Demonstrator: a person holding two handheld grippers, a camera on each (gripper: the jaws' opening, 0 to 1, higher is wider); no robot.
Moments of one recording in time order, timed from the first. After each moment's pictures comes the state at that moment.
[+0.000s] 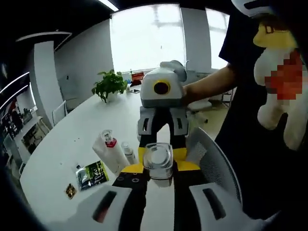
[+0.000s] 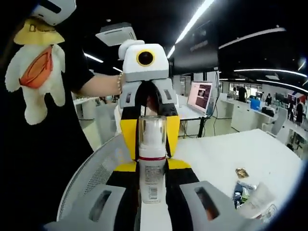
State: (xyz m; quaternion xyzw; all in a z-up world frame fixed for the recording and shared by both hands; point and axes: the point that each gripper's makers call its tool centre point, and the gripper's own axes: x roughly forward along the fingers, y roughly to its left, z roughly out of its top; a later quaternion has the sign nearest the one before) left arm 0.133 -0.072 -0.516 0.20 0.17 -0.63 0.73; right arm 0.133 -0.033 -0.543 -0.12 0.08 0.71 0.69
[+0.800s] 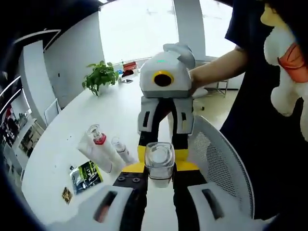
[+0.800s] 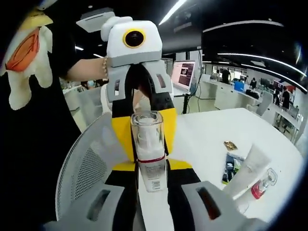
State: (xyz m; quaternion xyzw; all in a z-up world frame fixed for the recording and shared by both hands) left arm 0.138 -0.101 -0.559 0.24 0.19 -0.64 0.70; right arm 0.137 -0.072 -0.587 -0.15 0.15 0.63 0.75
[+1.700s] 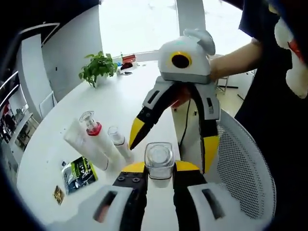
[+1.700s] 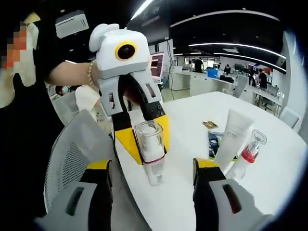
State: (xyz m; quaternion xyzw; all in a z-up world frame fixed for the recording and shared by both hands) left arm 0.169 -0.112 -0.614 0.25 0.22 -0.64 0.69; right arm 0.157 -0.105 -0.617 -0.11 0.20 0.53 0.82
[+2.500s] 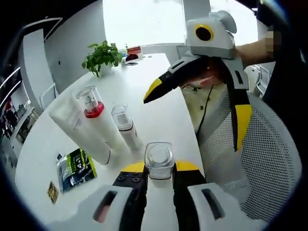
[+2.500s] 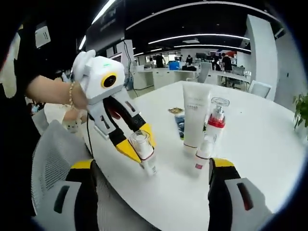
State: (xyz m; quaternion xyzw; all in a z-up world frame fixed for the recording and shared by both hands) left arm 0.203 -0.121 -0.671 0.26 0.23 -0.62 0.70; right arm 0.181 -0.155 -0.640 -0.05 0.23 0.38 0.90
